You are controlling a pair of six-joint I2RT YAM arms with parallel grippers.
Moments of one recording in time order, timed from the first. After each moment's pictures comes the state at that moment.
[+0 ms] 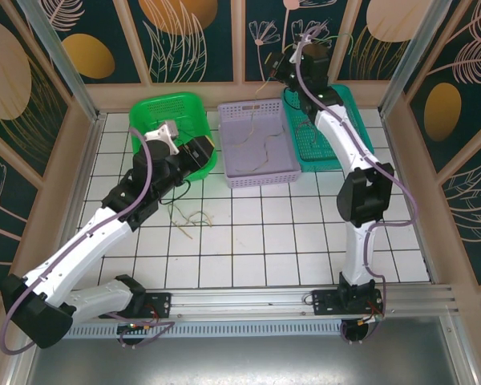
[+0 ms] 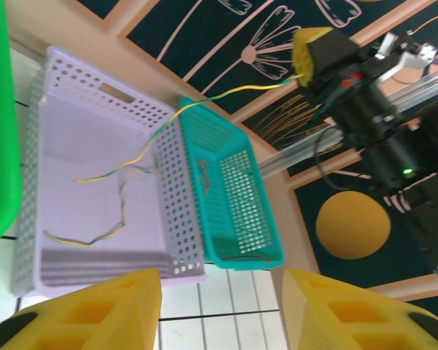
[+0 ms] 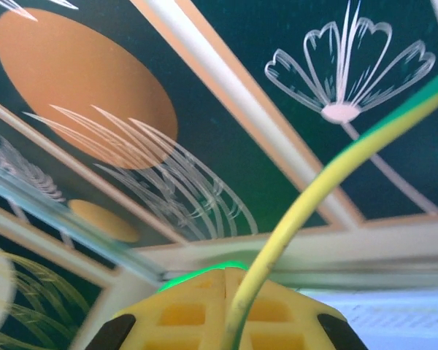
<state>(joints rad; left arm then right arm) -0.62 1.11 1.06 -0.17 -0.03 -0.97 0.32 2.07 2.07 -0.10 -0.24 0.60</state>
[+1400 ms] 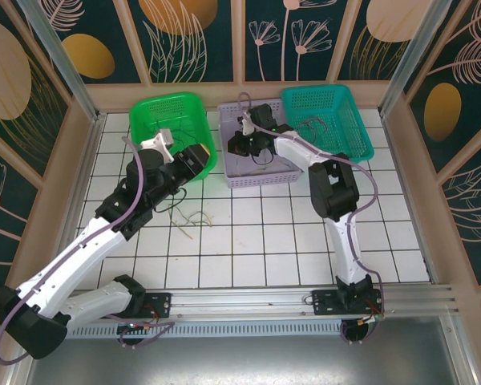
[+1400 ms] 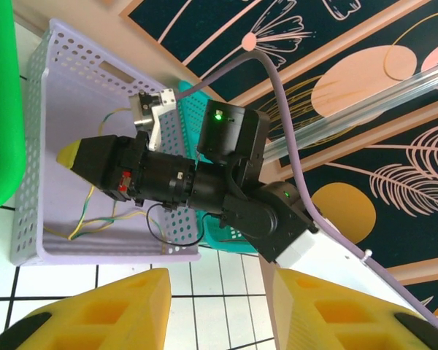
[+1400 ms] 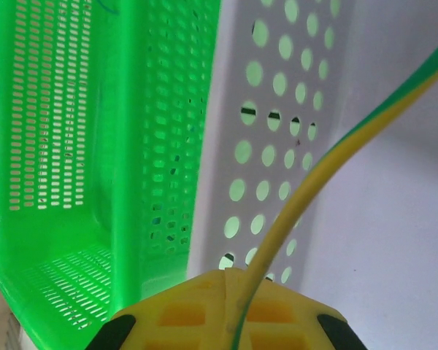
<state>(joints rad) -0.62 1.02 0.97 -0.19 -0.01 -1.02 0.50 2.30 1.88 -0.43 -0.55 0.53</state>
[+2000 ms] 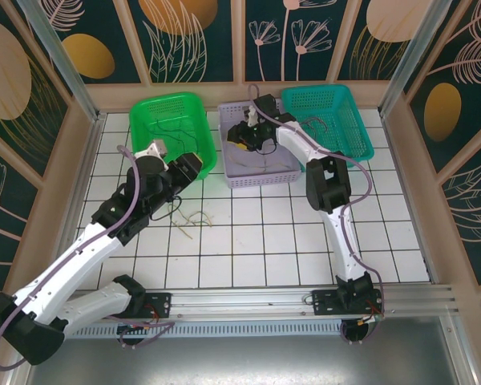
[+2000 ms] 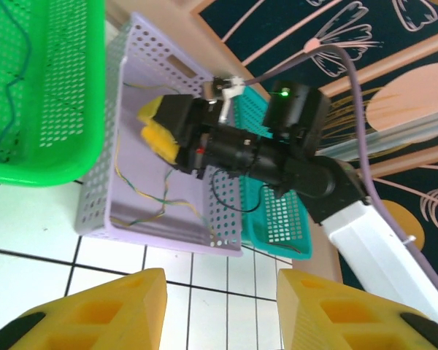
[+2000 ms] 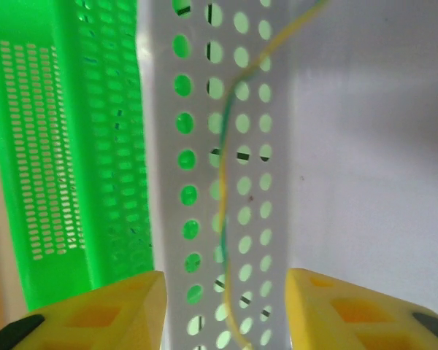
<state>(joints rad) -0.62 0.97 0.94 -0.33 -0.10 -1.09 0.44 2.46 2.18 -0.62 -0.60 0.63</state>
